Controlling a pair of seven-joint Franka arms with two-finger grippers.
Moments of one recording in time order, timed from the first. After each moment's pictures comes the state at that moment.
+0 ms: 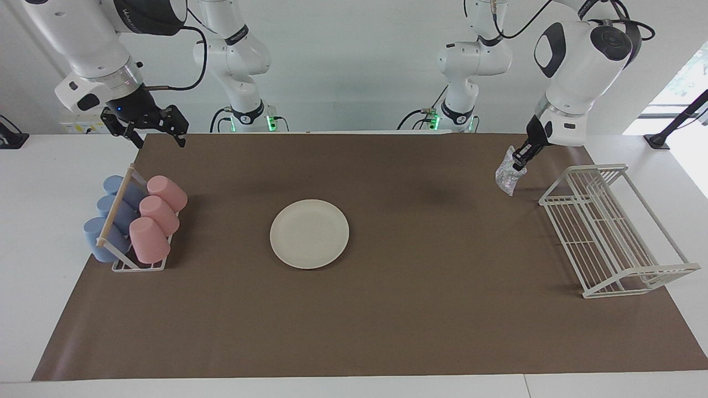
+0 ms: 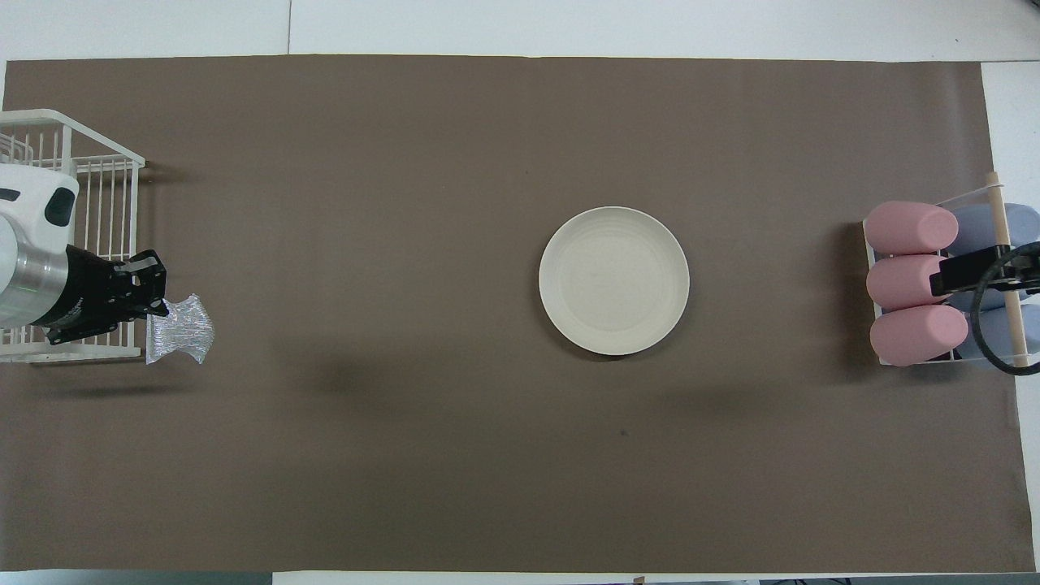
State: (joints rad) left arm -0.07 -0.14 -0.01 -1.96 -0.01 1.76 -0.59; right arm -0.10 -0.09 0.01 -1.70 0.01 1.55 -0.08
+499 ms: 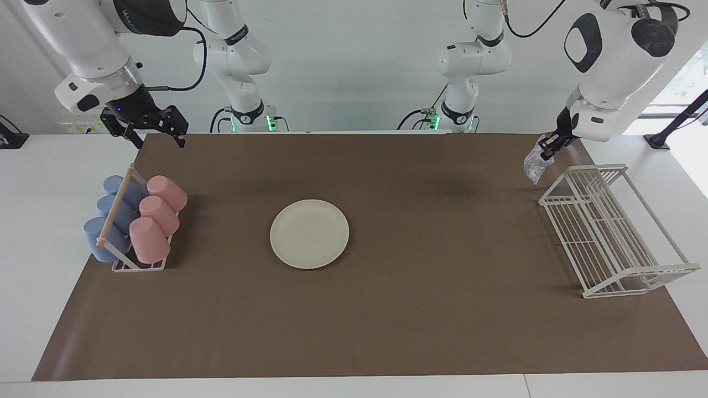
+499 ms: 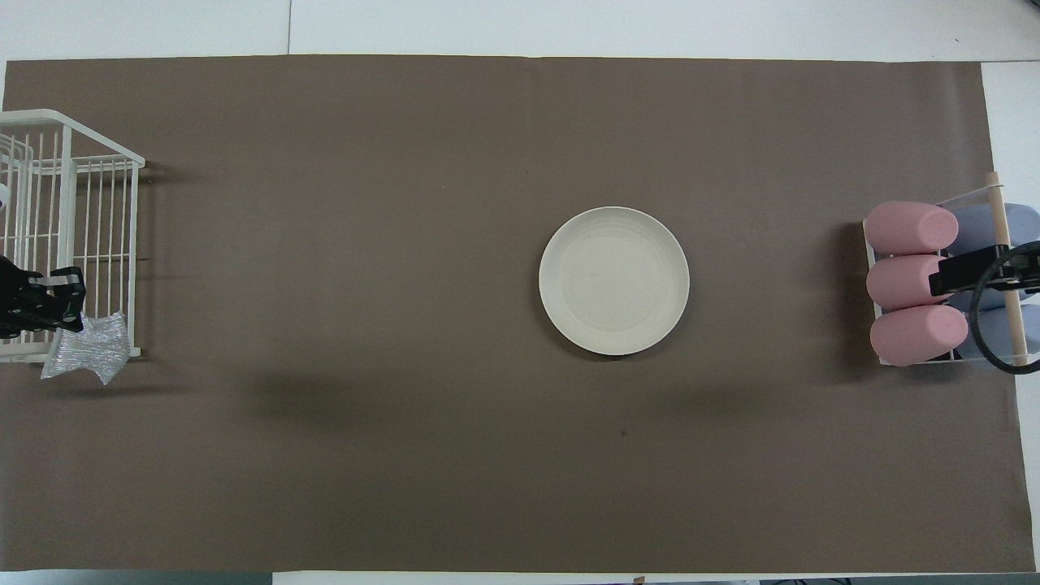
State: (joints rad) left arm 0.01 -0.10 -0.01 -1.84 0.13 1.59 -0.32; right arm -0.10 -0.09 0.01 -1.70 0.01 1.55 -0.09
